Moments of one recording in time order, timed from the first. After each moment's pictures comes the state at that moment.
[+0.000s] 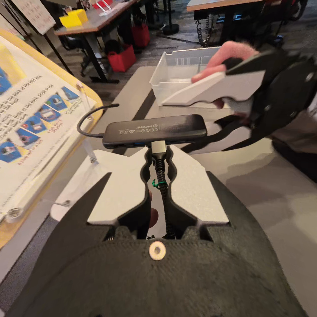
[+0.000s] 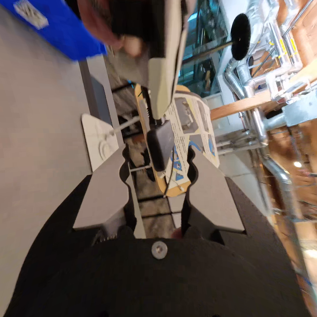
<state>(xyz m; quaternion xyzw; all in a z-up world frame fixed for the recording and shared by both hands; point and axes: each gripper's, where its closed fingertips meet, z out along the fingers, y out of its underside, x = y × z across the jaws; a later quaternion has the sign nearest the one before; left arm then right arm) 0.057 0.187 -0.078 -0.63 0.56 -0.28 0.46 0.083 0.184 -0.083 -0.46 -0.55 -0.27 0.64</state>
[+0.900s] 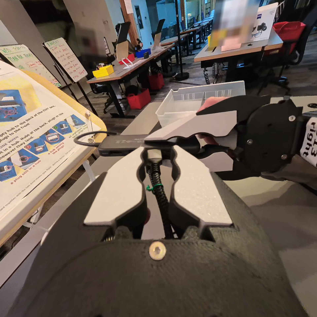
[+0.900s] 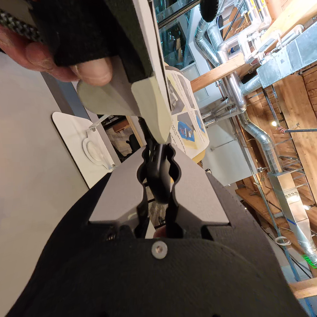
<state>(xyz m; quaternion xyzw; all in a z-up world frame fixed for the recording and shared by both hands) 0.087 0.180 -0.078 -0.58 0.52 -0.30 0.56 0.090 0.204 -0.086 -0.51 -0.44 -0.29 0.68</state>
